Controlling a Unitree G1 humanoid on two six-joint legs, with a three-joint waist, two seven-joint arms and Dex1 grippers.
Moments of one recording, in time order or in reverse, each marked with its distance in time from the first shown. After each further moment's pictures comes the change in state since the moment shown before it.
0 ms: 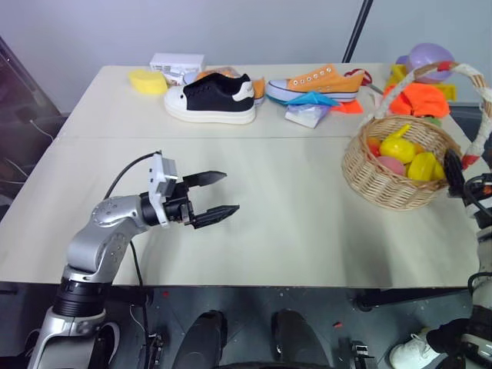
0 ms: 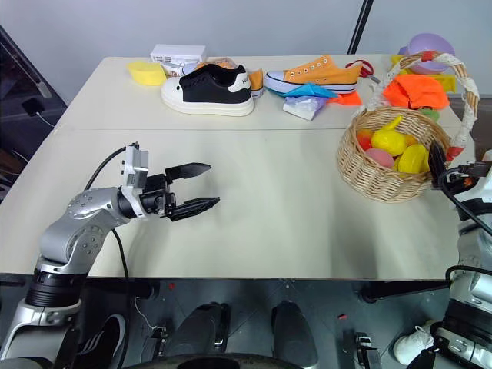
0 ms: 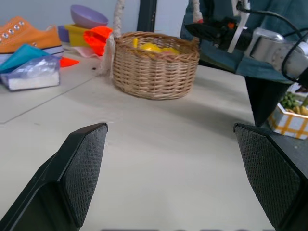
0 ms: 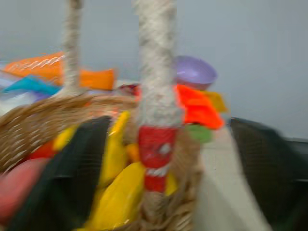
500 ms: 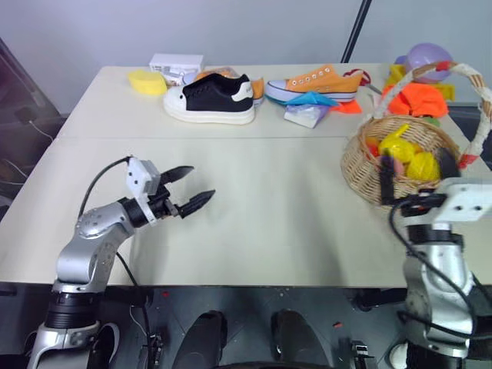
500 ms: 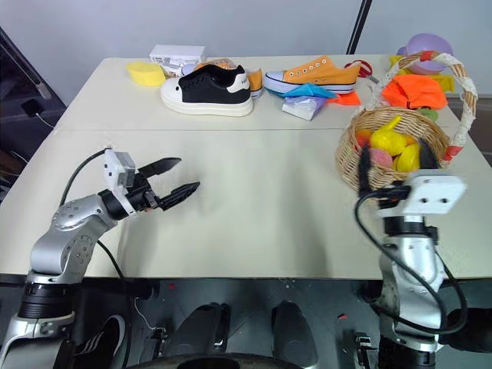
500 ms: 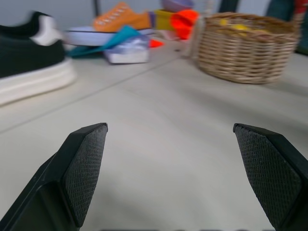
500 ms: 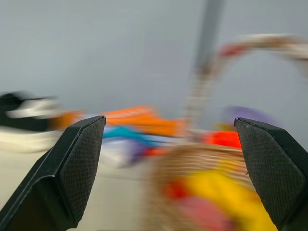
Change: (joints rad) left arm 0.100 -0.008 0.122 0.045 0.125 -0.083 0.241; right arm 0.216 0.248 0.410 -0.497 -0.147 -0.077 -0.058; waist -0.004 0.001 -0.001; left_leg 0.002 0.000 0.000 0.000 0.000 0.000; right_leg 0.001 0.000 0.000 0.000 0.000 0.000
